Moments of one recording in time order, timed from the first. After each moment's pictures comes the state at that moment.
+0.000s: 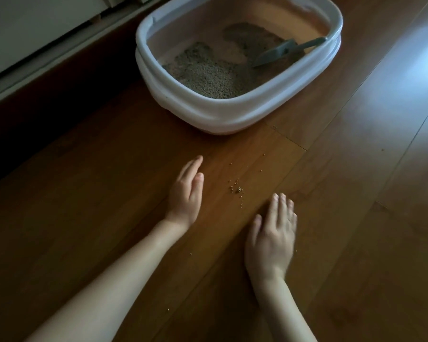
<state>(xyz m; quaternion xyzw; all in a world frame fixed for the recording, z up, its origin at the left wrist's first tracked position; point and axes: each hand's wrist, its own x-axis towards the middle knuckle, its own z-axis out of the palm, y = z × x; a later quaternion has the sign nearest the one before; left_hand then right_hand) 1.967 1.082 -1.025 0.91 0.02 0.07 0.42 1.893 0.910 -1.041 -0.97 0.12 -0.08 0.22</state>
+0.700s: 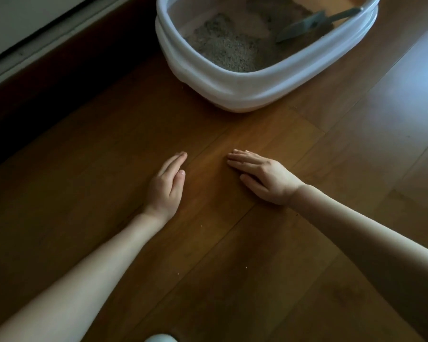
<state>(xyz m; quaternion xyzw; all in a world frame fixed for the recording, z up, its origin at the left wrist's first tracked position) 1.917 1.140 -1.028 0.94 0.03 0.07 0.33 2.004 0.887 -1.027 -0.86 -0.42 0.12 0.27</state>
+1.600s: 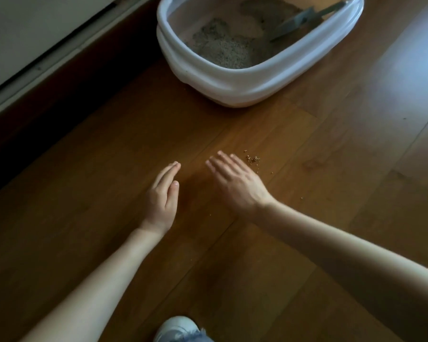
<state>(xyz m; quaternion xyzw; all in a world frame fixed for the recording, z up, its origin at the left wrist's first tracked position) 1.872 1.152 -1.013 0.94 0.02 0.10 0.33 1.936 0.953 -1.027 -0.92 -0.39 -0.01 0.05</state>
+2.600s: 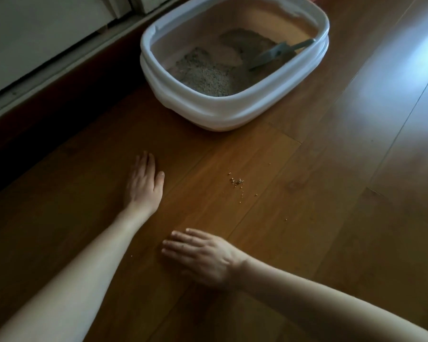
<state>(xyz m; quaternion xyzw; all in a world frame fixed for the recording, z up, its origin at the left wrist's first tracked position) 1.958 1.182 -1.036 0.99 0.08 -0.03 0.11 1.872 0.966 -1.039 -0.81 -0.56 0.10 0.13</state>
